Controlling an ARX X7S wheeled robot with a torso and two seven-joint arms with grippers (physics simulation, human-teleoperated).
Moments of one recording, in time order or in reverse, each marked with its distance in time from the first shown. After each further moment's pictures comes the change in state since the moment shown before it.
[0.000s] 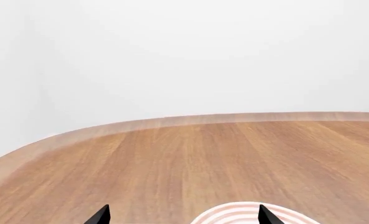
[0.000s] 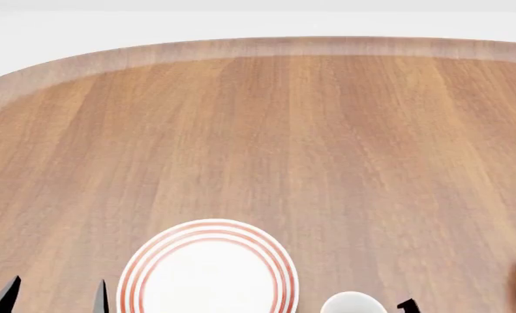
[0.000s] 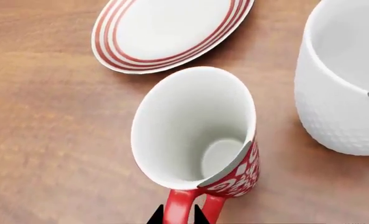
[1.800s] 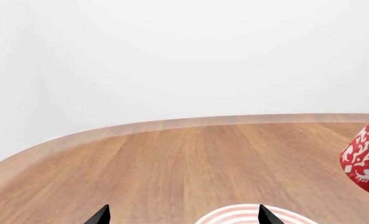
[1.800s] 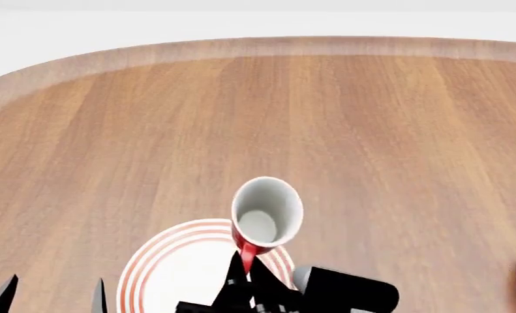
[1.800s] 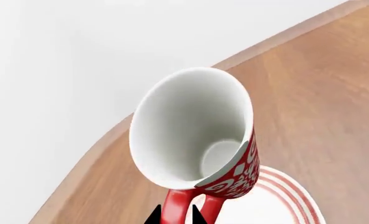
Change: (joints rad) left arm -0.005 -0.027 0.024 0.007 -0.013 0.008 -0.032; right arm -0.077 0.173 -0.502 -0.555 0.099 0.170 -0.622
